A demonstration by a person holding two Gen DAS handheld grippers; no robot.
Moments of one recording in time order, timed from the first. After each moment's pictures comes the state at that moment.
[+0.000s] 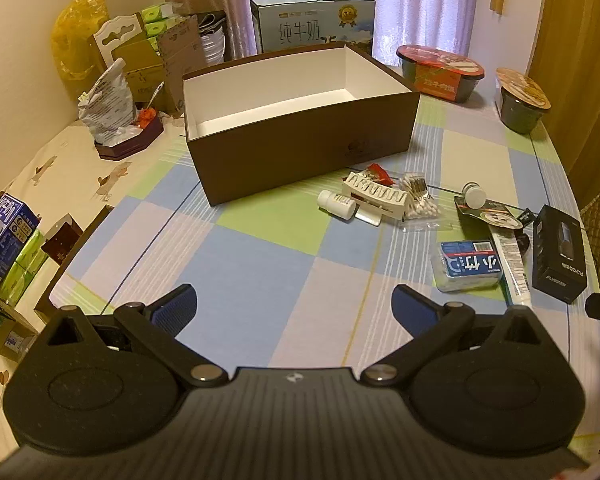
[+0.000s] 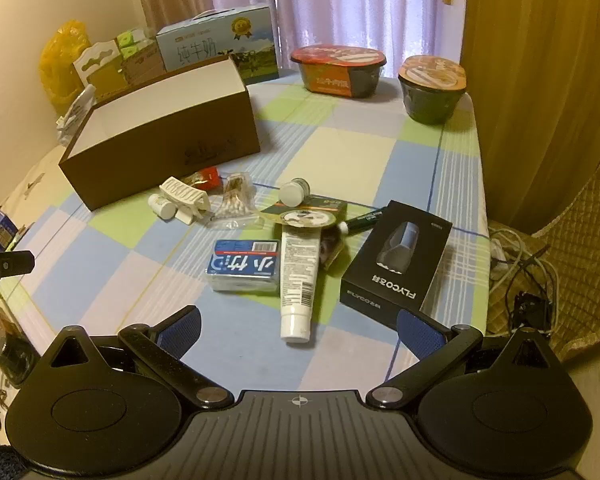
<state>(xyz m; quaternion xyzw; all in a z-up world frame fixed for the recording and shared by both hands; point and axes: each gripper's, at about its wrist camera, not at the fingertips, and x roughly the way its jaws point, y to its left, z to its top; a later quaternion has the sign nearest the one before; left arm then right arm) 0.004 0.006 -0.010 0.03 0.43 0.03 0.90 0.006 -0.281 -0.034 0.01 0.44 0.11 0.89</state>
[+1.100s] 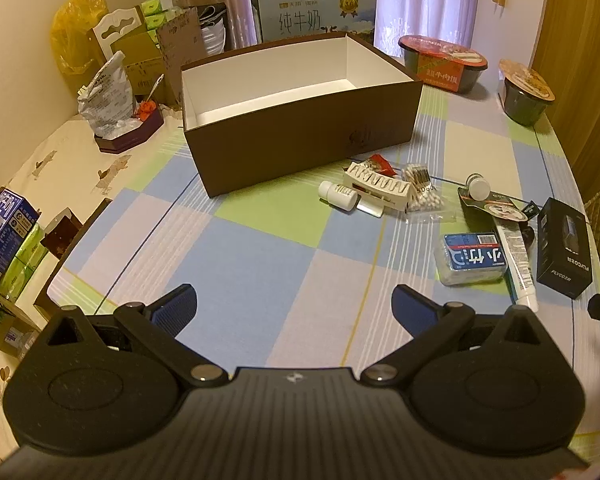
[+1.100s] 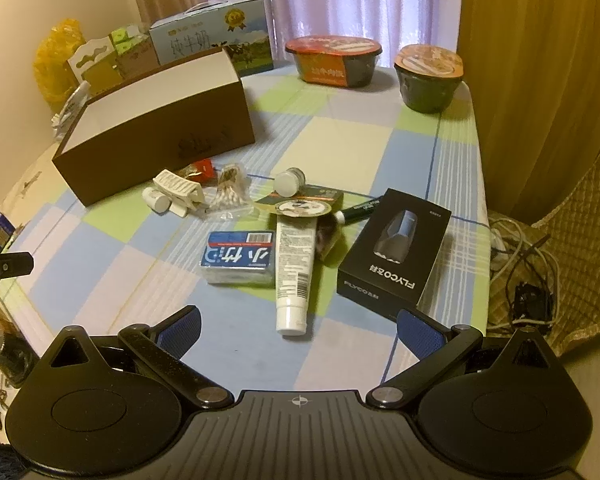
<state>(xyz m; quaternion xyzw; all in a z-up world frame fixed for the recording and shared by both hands) 0.009 0.005 -0.018 0.03 0.44 0.03 0.90 0.009 -0.285 -0.043 0.02 0.45 0.11 0.89</state>
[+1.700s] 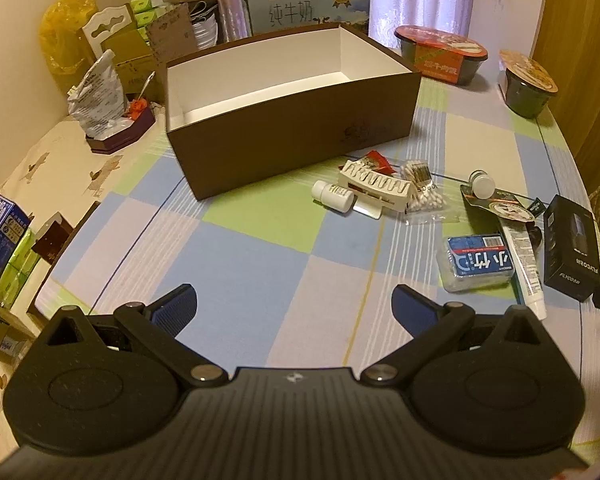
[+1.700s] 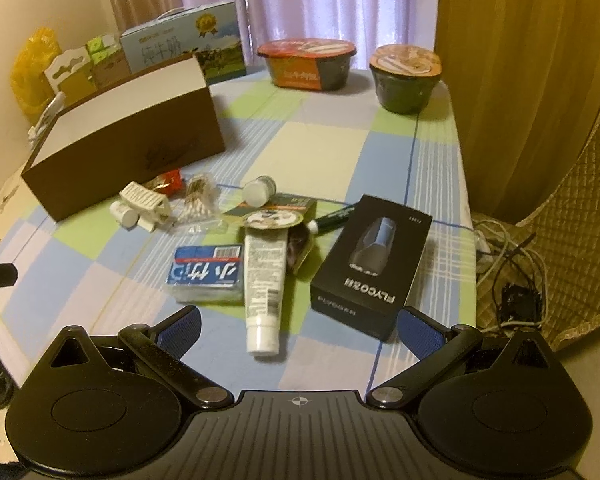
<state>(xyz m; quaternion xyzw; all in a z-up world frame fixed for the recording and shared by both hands) 0.036 -0.003 -0.032 0.04 0.45 0.02 0.89 0.028 -0.296 -0.057 0.02 0.44 0.07 0.90</state>
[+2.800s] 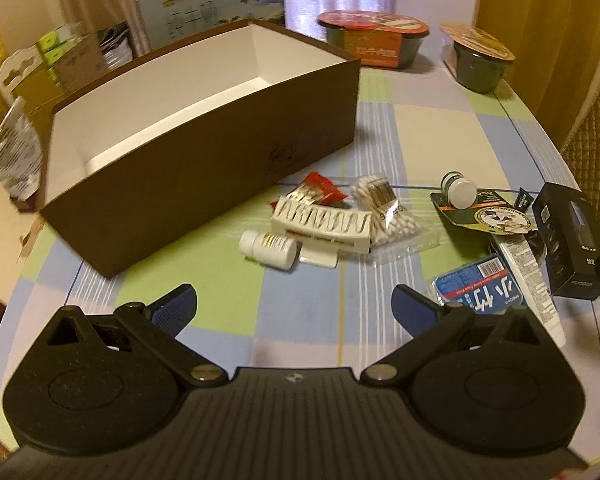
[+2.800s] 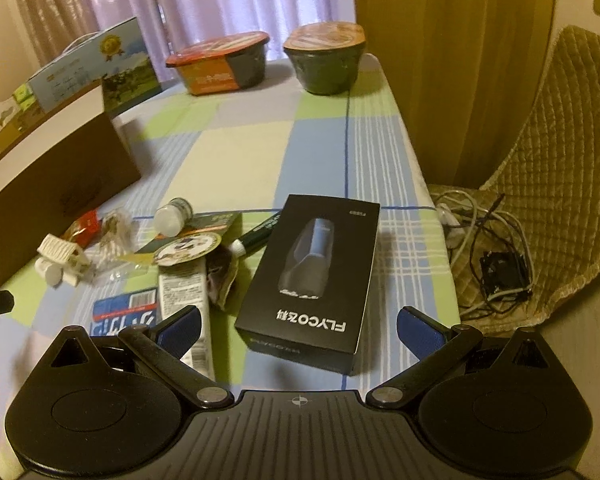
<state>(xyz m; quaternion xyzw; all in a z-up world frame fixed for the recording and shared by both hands) 0.133 -0.030 -0.083 0.09 0.43 -0.11 0.89 0.074 -0.332 -0.100 0.09 0.44 -0.02 0.89</state>
